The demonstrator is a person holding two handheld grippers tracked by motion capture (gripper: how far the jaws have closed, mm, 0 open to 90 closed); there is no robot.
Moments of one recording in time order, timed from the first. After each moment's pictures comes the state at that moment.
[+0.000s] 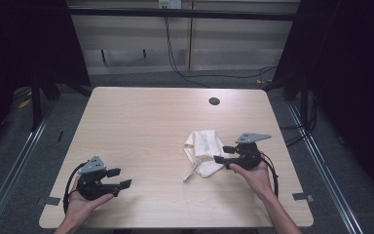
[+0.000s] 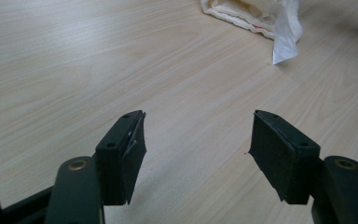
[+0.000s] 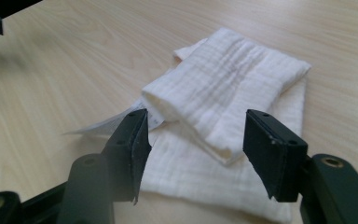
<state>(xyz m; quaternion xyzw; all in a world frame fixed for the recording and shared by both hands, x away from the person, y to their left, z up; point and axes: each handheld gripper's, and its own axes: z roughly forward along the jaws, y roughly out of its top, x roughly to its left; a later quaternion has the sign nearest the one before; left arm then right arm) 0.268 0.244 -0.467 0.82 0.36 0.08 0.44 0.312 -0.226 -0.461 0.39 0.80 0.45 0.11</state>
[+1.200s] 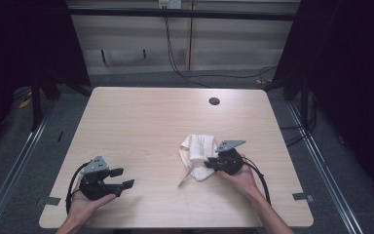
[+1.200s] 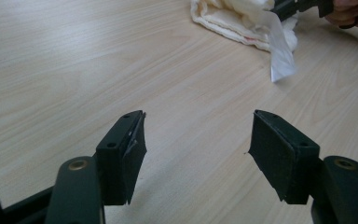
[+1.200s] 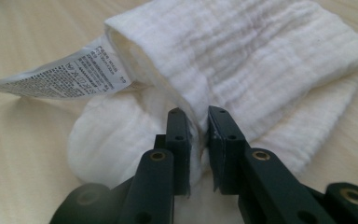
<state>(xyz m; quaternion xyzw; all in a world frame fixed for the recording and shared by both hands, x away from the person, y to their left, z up) 0.268 0.237 -0.467 0.82 0.35 0.07 0.44 0.319 -0.184 -0.504 0.34 0.85 0.38 0.10</state>
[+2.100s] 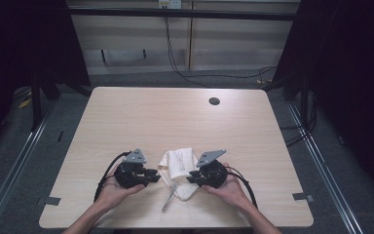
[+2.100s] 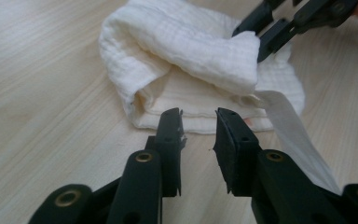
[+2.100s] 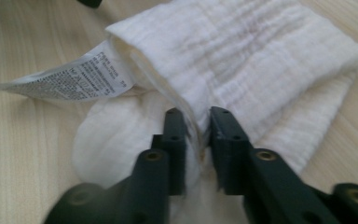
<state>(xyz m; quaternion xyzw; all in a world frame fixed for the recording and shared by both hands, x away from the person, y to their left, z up) 0.301 0.150 -0.472 0.88 0.25 0.01 0.40 0.286 -0.133 -0.492 0.28 0.88 0.38 0.06</state>
